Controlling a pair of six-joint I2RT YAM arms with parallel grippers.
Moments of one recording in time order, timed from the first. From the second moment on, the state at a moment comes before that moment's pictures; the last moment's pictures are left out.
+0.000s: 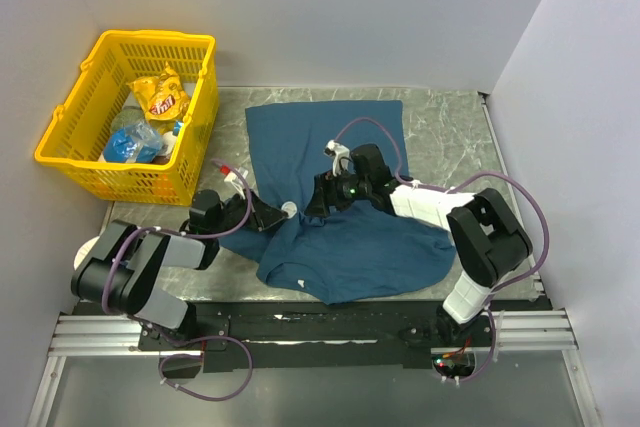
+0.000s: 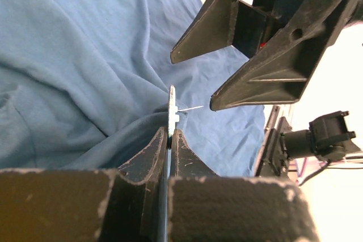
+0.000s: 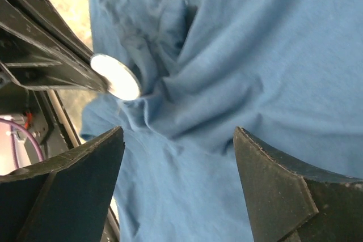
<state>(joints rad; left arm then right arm) -0.32 1.47 0.29 0.98 0.68 -0.68 0.57 1.68 0.94 0.08 -0.57 0.29</state>
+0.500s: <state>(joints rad) -0.32 1.32 0.28 0.80 0.61 -0.59 0.56 1.67 0.89 0.15 -0.66 0.29</state>
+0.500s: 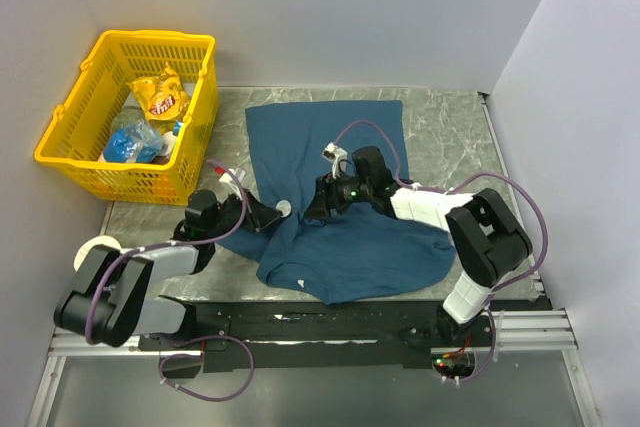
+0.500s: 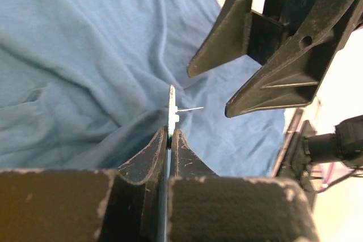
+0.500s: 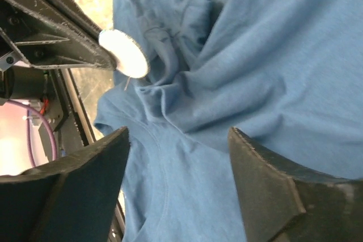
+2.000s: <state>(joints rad) -0.31 1.40 0.28 0.89 0.69 -0.60 0.61 1.85 0.99 0.22 -0.72 0.34</state>
